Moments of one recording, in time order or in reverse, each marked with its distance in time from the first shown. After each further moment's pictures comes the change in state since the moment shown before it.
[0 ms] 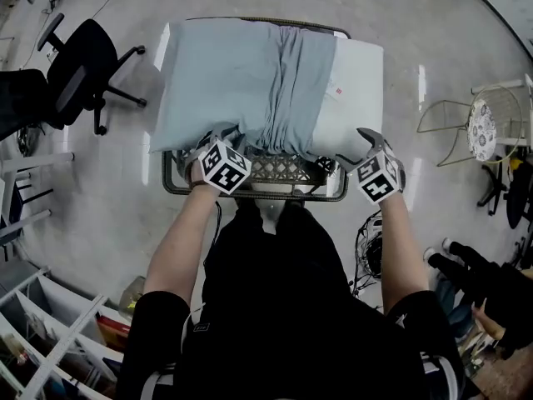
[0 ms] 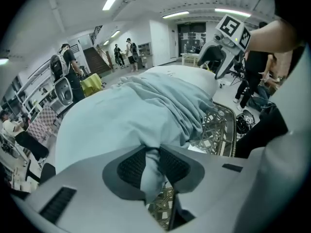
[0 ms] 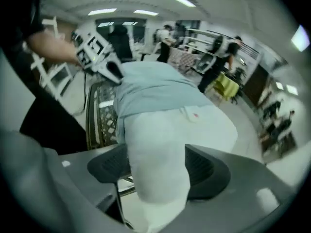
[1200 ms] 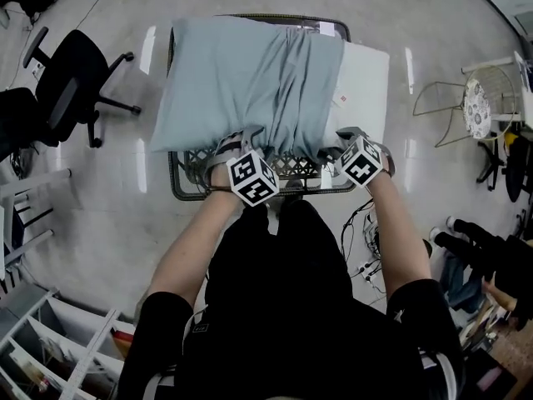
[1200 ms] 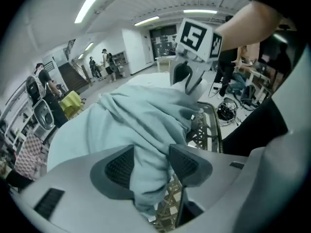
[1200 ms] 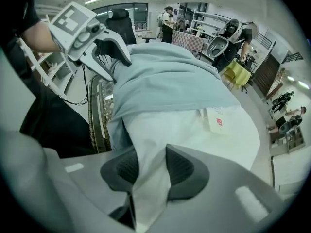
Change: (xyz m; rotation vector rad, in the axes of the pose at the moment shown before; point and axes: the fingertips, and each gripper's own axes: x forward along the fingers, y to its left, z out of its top) left arm -0.007 -0.042 0.023 0.250 -0.074 -0.120; right arm 0.051 0.055 0.015 0.007 0.175 0.111
